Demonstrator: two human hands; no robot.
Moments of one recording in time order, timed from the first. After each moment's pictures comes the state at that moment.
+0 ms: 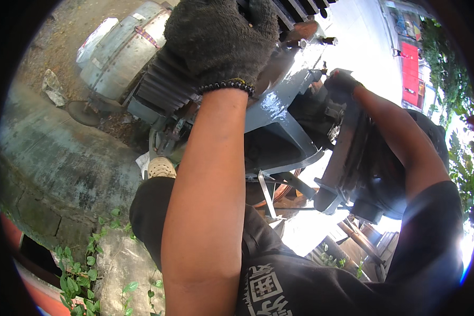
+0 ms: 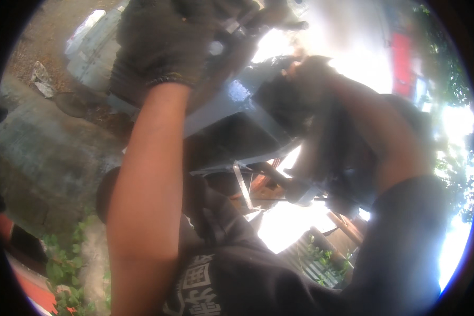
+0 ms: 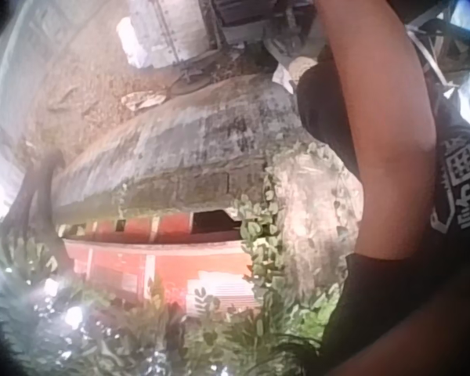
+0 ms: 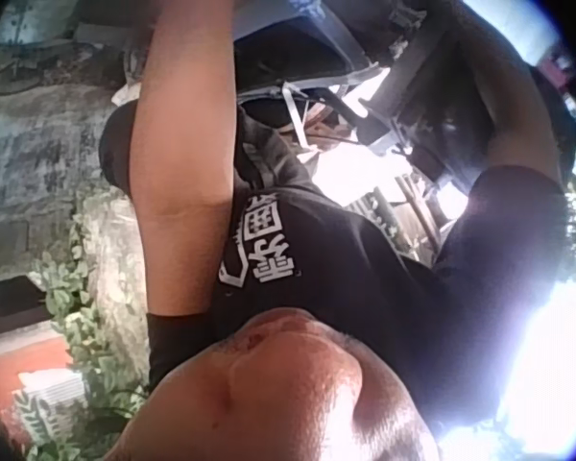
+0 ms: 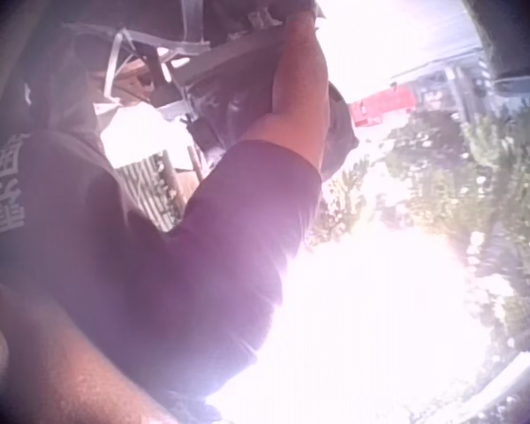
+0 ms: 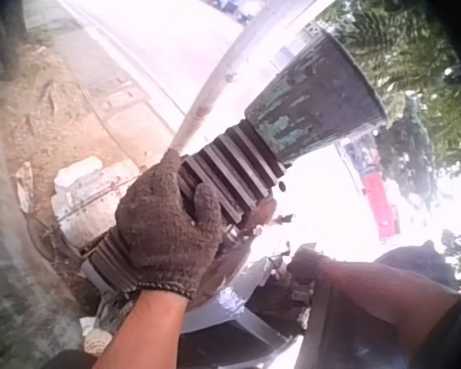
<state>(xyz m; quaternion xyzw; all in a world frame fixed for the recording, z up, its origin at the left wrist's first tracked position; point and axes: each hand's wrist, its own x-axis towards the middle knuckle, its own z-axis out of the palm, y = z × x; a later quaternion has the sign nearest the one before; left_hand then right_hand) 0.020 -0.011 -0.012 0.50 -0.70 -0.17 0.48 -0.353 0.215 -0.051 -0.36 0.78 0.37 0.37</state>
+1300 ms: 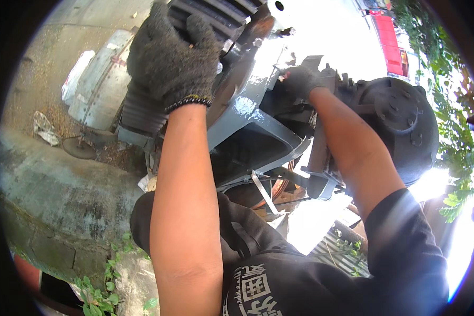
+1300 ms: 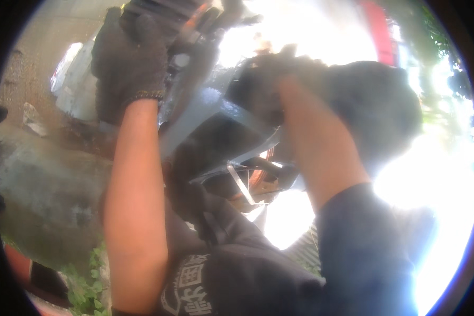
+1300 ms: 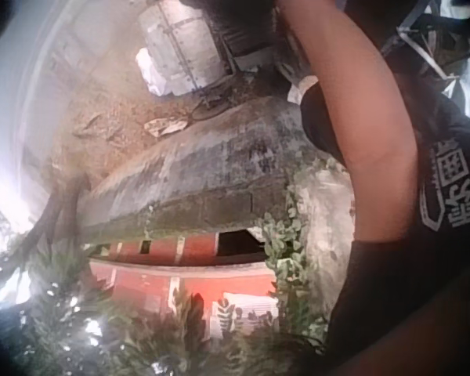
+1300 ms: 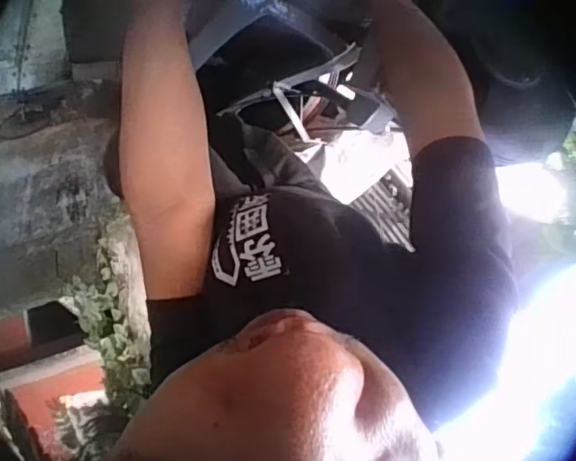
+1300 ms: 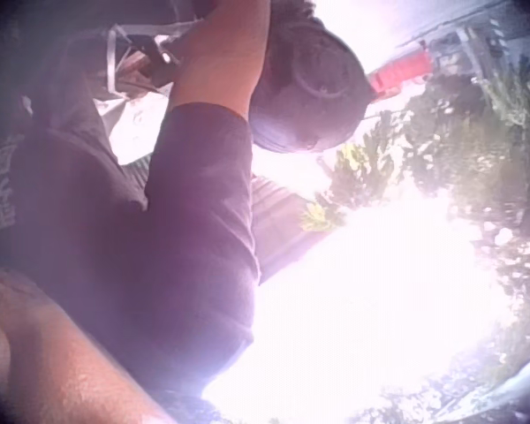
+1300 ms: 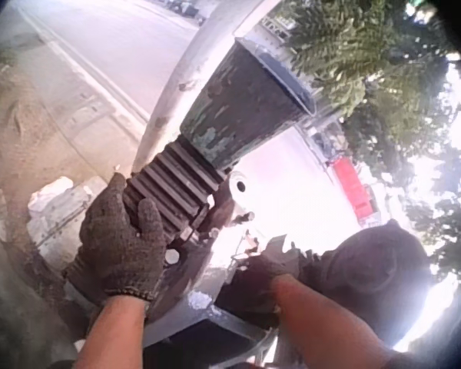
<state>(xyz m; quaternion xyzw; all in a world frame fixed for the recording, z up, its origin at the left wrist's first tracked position) 0.019 -0.013 -0.015 0.52 -0.71 -0.21 0.43 -0.255 0.217 -0.042 -0.54 0.67 0.48 0.16</state>
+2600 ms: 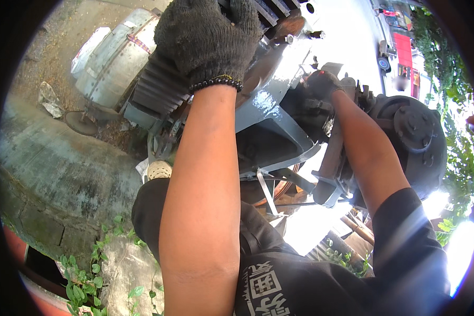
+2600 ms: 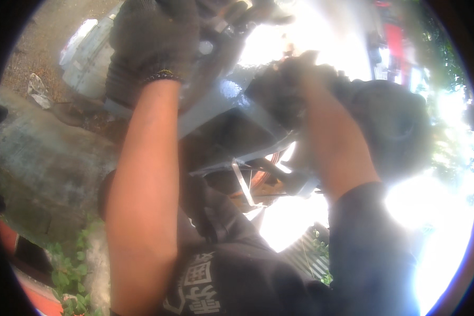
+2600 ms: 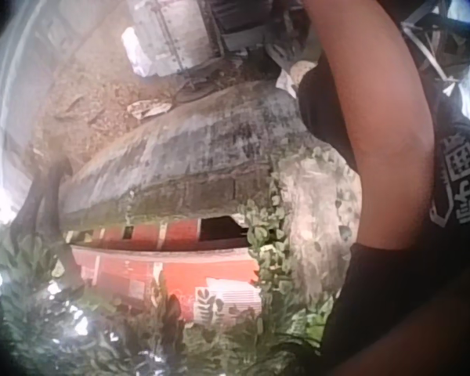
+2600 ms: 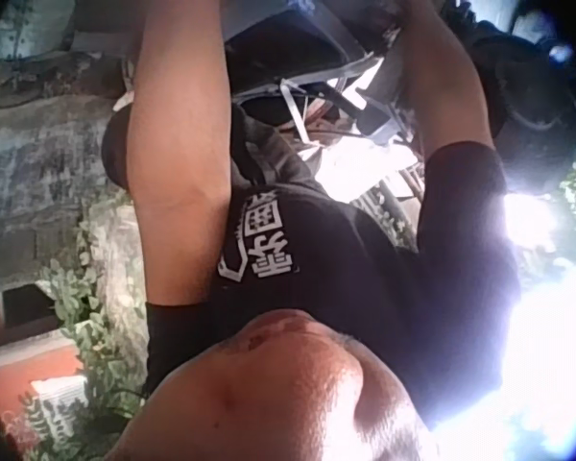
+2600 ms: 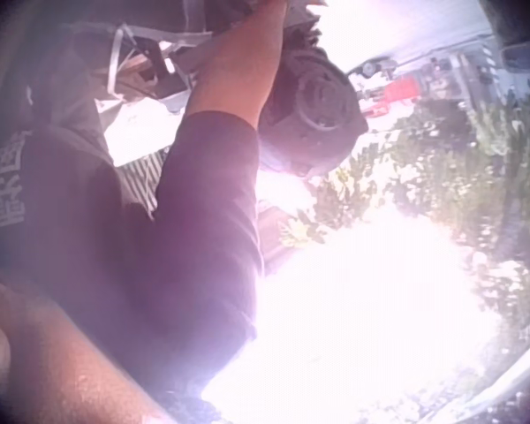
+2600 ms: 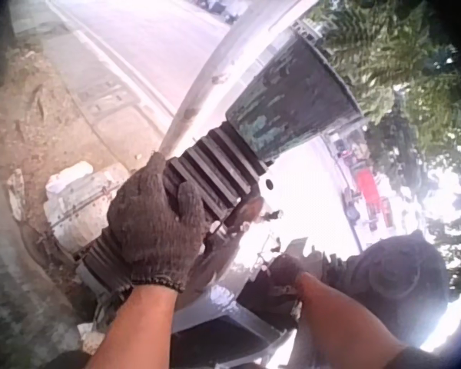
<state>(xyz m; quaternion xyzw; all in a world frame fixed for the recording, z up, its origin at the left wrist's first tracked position) 0.018 -0.007 -0.005 0.52 -0.70 -0.20 0.45 -0.307 0.242 -0.070 -0.63 0.61 0.46 0.14</state>
